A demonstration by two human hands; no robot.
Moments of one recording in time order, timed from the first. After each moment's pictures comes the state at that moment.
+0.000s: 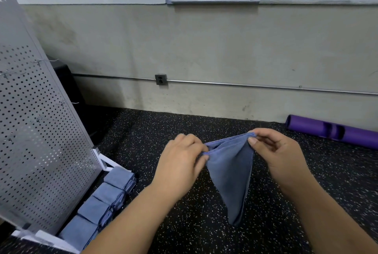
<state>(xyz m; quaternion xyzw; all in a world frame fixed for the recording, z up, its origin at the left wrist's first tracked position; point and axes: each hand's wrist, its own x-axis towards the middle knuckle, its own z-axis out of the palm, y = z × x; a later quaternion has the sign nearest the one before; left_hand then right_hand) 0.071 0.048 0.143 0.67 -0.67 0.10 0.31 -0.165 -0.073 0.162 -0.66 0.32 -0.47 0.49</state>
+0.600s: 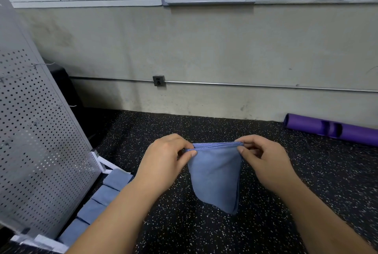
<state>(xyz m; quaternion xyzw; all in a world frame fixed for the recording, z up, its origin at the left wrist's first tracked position) 0.101 0.057 0.156 0.67 -0.65 0.03 0.36 -0.160 -0.071 0.151 -0.77 0.38 -0.38 0.34</state>
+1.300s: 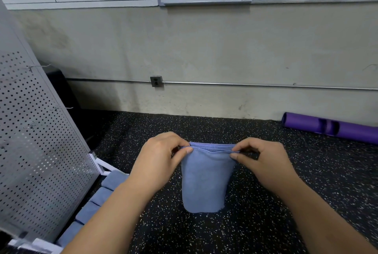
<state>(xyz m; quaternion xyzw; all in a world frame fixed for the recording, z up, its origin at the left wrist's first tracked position) 0.104 0.060 0.167 0.64 -0.66 0.03 0.38 -0.168 -0.064 0.162 -0.81 0.36 -0.35 0.30</state>
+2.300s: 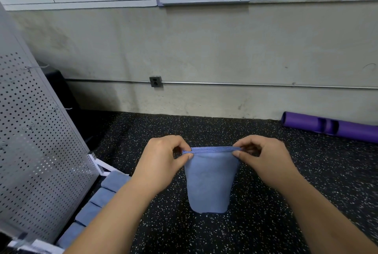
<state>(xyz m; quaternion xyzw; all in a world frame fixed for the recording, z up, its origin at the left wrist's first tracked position) 0.097 0.058 0.165 0.68 -0.63 -0.02 0.39 -0.168 -0.072 0.163 -0.79 0.39 -0.34 0.32</state>
